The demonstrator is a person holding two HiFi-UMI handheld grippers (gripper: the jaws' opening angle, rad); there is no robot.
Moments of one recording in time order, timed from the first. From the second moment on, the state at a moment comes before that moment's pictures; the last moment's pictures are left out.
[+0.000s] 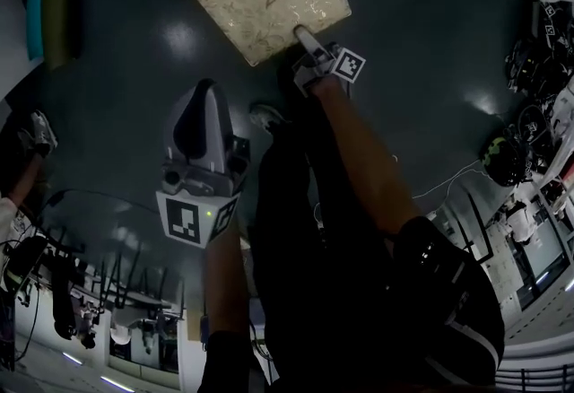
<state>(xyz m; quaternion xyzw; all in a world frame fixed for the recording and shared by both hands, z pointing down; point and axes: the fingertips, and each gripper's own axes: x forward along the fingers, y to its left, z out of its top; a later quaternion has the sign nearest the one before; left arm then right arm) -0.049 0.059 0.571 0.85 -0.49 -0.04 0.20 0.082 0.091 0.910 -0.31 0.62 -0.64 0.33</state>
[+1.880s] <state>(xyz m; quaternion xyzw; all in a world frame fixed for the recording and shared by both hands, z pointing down) -0.050 0.170 0.435 0.84 -0.48 -0.07 0.23 0.113 0.187 0.720 -0.43 0.66 -0.59 0.17</state>
